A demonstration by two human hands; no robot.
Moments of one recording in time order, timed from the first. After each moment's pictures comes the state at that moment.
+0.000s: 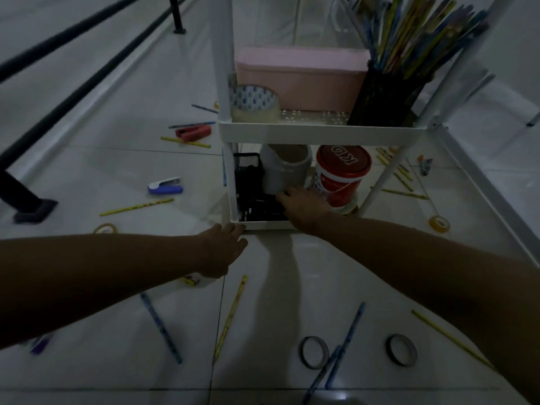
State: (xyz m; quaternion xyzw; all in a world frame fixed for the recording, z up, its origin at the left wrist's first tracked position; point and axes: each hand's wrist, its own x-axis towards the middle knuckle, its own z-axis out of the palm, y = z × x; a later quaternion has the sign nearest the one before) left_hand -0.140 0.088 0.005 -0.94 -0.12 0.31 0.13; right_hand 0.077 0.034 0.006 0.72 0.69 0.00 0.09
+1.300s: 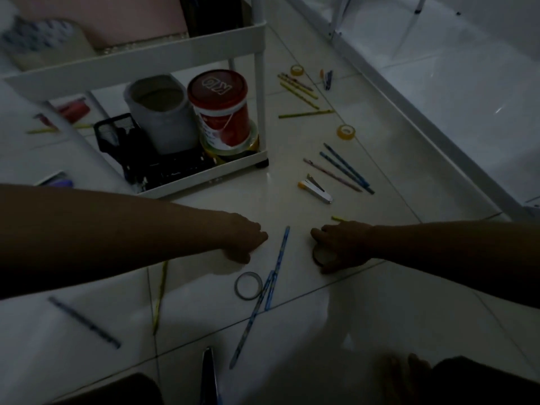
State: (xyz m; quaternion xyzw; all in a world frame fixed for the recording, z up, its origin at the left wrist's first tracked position) left_hand 0.000 -0.068 -0.010 -0.89 0.08 0.43 0.10; right_hand 0.141 -0.252 -0.044 0.72 0.58 -0.30 0.23
